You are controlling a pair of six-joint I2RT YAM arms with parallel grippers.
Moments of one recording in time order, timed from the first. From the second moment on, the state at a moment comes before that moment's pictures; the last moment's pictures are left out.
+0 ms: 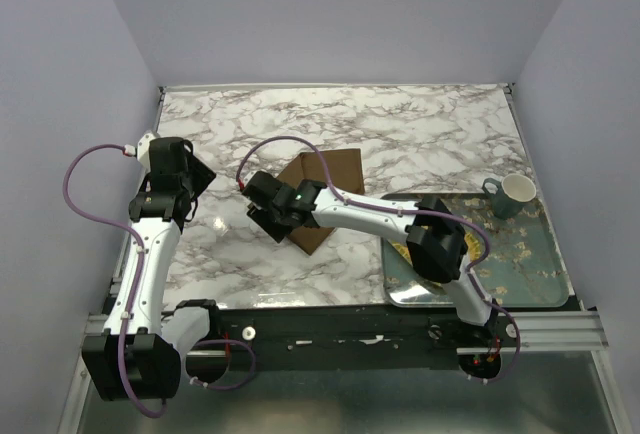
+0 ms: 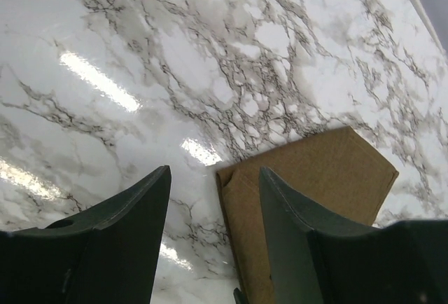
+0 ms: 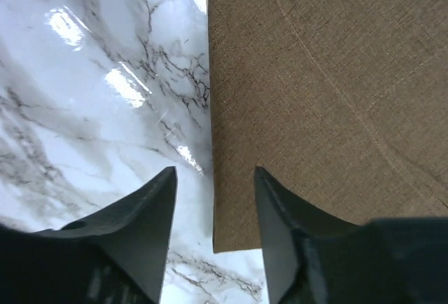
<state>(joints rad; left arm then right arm) 0.01 1.01 0.94 -0.59 -0.17 -0.75 1.12 2.11 1.79 -0.67 0.20 0.13</state>
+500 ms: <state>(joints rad) 0.07 1.06 0.92 -0.62 -0.18 -0.82 1.16 2.20 1.85 -0.76 0.30 0.08</state>
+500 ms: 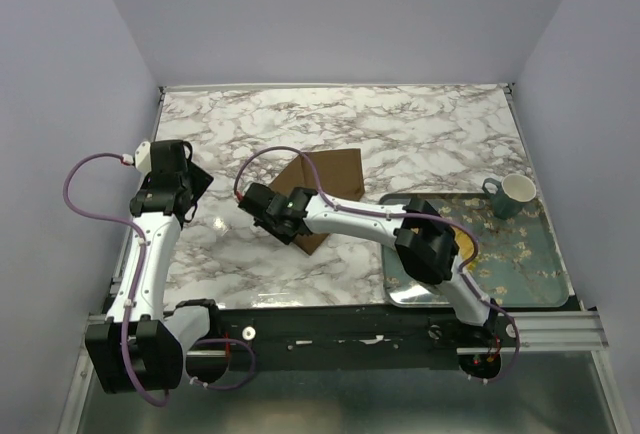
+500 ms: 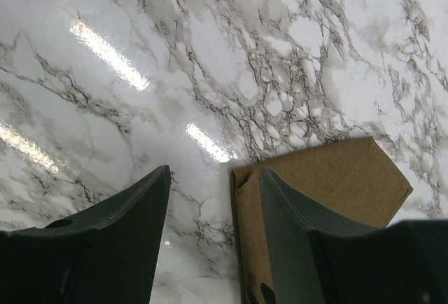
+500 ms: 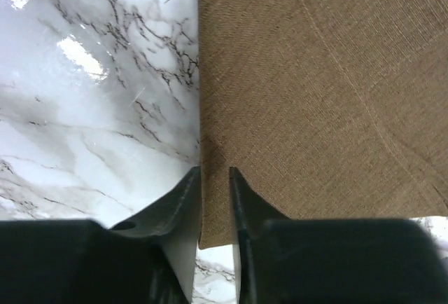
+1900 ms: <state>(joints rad) 0.07 1.08 0.89 -0.63 -0.18 -0.83 1.20 2.30 1.86 -0.77 0.49 0.08</state>
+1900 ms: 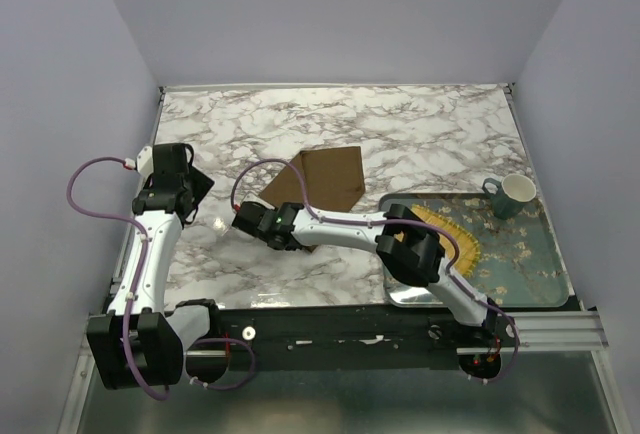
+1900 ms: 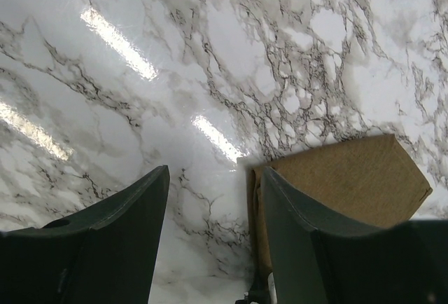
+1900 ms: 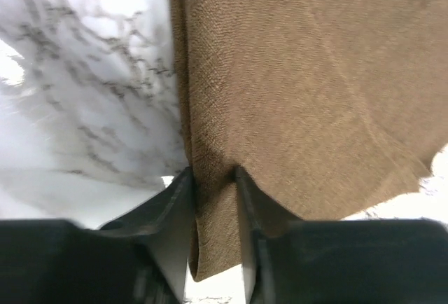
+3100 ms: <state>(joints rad) 0.07 1.19 0.53 -0.26 0.26 -0.82 0.91 2.17 1.67 -0.61 -0.17 0.17</state>
